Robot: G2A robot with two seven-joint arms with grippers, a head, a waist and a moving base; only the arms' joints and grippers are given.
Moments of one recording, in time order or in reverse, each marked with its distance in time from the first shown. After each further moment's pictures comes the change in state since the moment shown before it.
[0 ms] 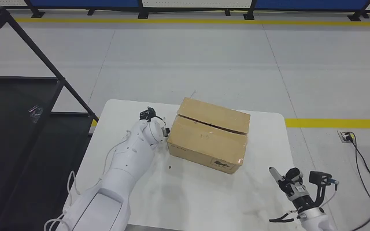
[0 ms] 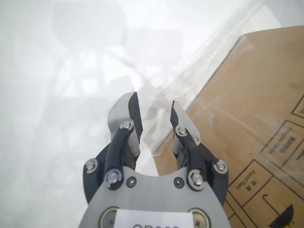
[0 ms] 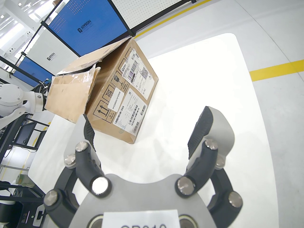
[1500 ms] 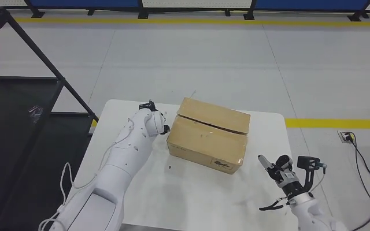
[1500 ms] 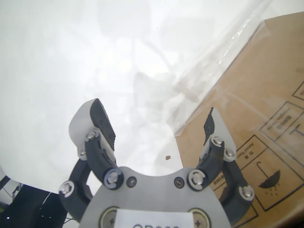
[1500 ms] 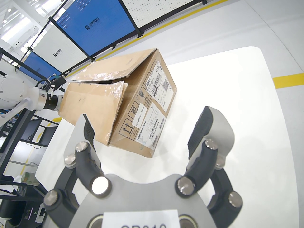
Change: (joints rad) left arm 0.003 0.056 0.076 -0.212 0.194 0.116 -0.293; right arm 0.112 -0.026 -0.075 -0.066 -0.041 0.092 0.113
